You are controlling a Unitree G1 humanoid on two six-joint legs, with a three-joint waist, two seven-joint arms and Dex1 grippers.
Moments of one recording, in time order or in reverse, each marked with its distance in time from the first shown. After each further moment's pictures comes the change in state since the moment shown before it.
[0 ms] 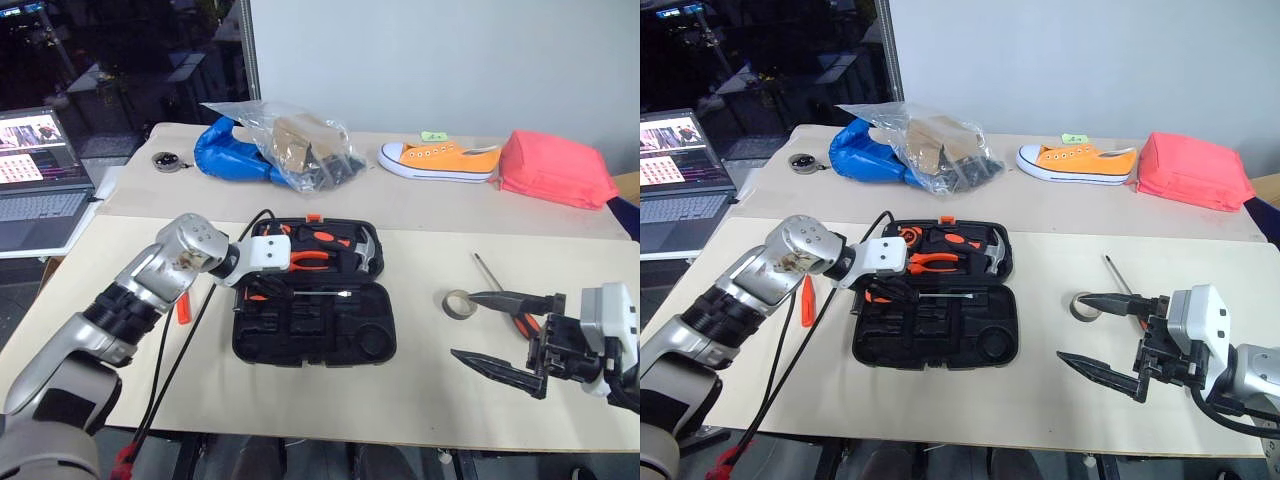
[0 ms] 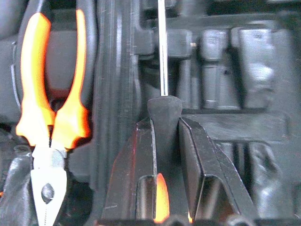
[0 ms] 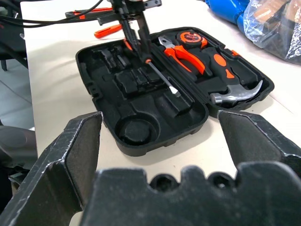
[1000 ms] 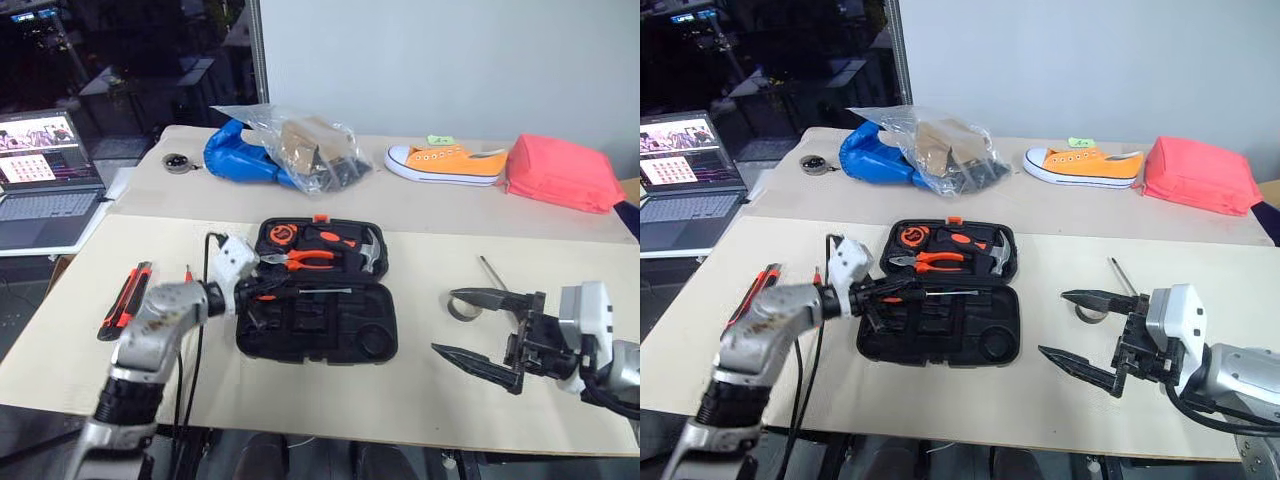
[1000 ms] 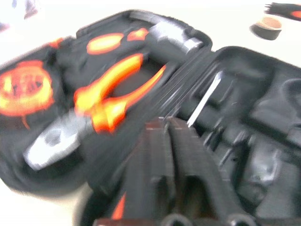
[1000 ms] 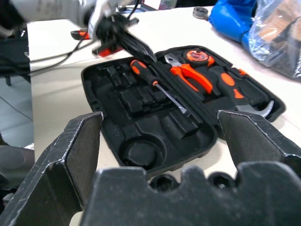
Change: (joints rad) left arm 0.568 -0.283 0.537 -0.324 -0.172 0.131 0.516; right arm -0.050 0.044 0.088 -0.019 -0.006 0.005 -0.089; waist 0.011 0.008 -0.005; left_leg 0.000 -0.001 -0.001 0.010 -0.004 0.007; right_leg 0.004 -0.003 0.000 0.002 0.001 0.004
